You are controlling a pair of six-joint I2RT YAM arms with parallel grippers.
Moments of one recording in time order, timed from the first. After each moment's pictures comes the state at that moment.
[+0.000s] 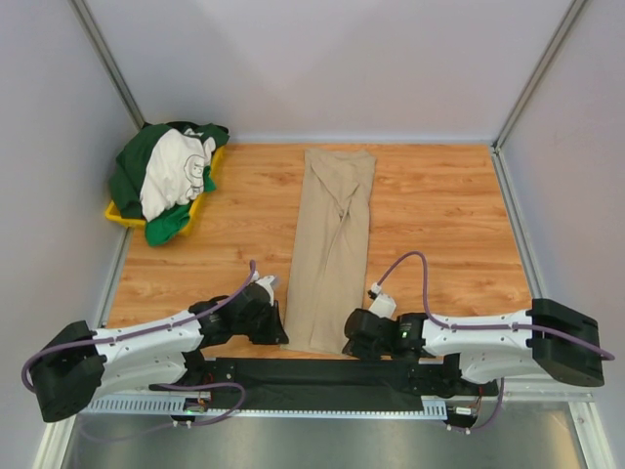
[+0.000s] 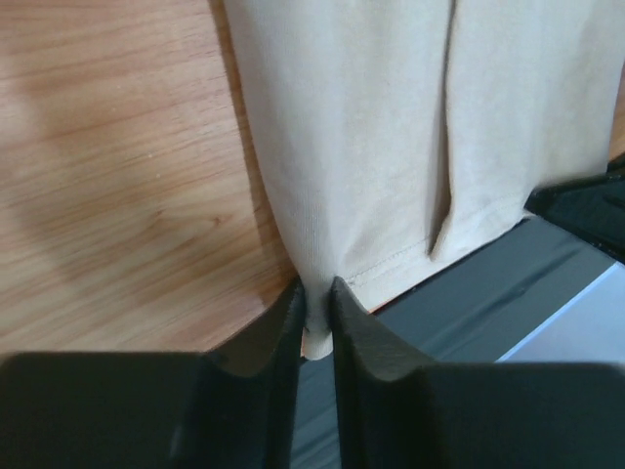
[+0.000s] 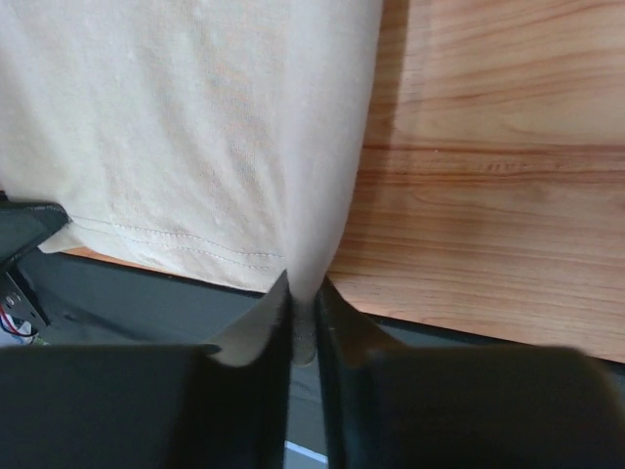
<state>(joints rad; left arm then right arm) -0.96 0.97 0.29 -0.21 0.12 -0.89 1.32 1.19 0.45 -0.36 0.23 1.53</state>
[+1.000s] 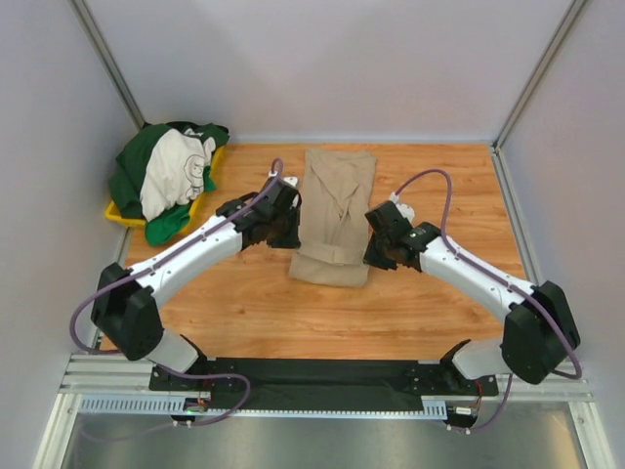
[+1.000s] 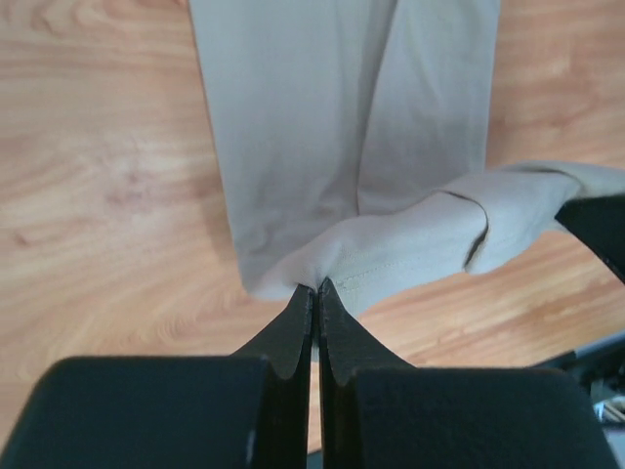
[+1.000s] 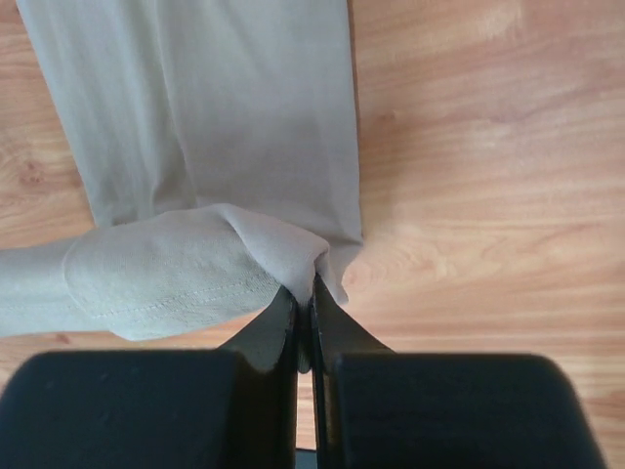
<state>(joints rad) -0.70 1.47 1.22 -0.68 -0.05 -0.56 0.64 1.36 0.98 -0.65 0.17 0.91</state>
